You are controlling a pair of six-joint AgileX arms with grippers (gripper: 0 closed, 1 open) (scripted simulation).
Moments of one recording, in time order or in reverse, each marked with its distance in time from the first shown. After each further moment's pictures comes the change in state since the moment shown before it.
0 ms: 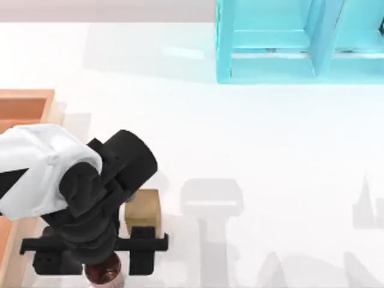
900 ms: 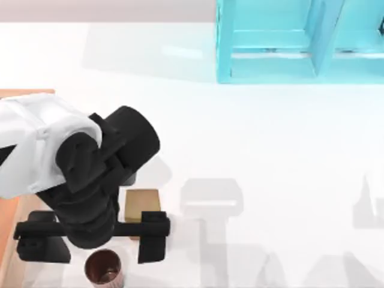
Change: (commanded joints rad) left arm -0.005 -0.028 0.125 -0.160 0.000 -0.006; right arm 0.000 0.000 0.000 0.000 0.000 0.000
